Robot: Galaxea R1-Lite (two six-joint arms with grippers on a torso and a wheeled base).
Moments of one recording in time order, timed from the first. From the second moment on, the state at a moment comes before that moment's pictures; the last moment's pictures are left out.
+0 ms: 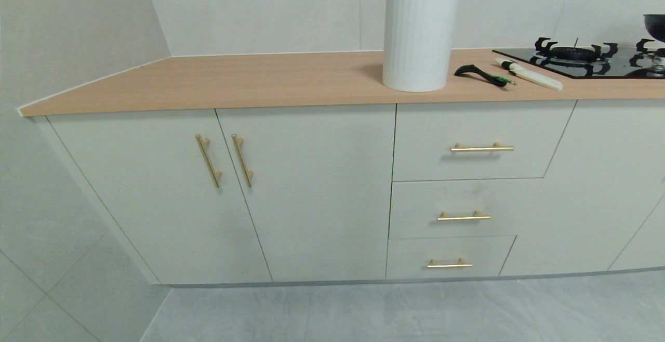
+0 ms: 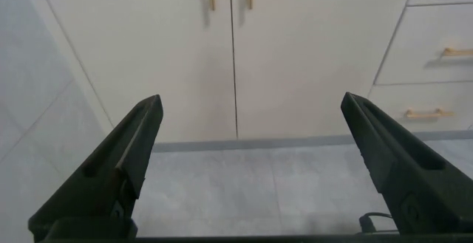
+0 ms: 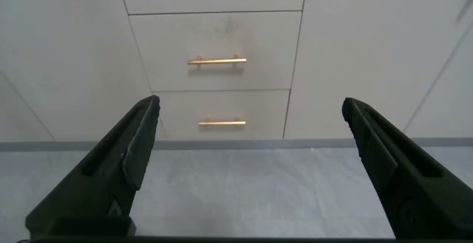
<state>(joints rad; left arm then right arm) 0.00 0.00 0.00 0.00 -0.02 0.01 0.00 0.00 0.00 0.00 0.01 0.00</state>
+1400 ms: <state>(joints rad) 0.00 0.00 0.00 0.00 -0.02 0.01 0.00 0.00 0.00 0.00 0.01 0.00</state>
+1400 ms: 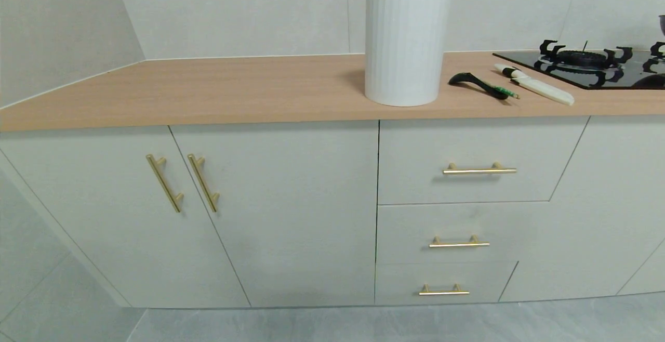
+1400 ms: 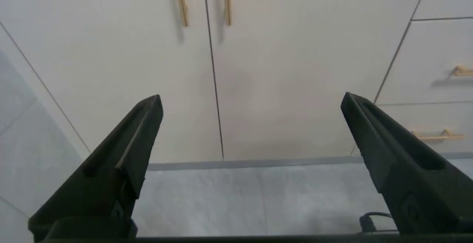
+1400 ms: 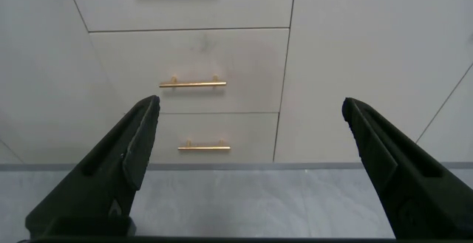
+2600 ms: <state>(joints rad) 0.00 0.00 0.00 0.00 -0.02 0.00 0.01 0.04 -0.11 0.02 0.05 0.01</state>
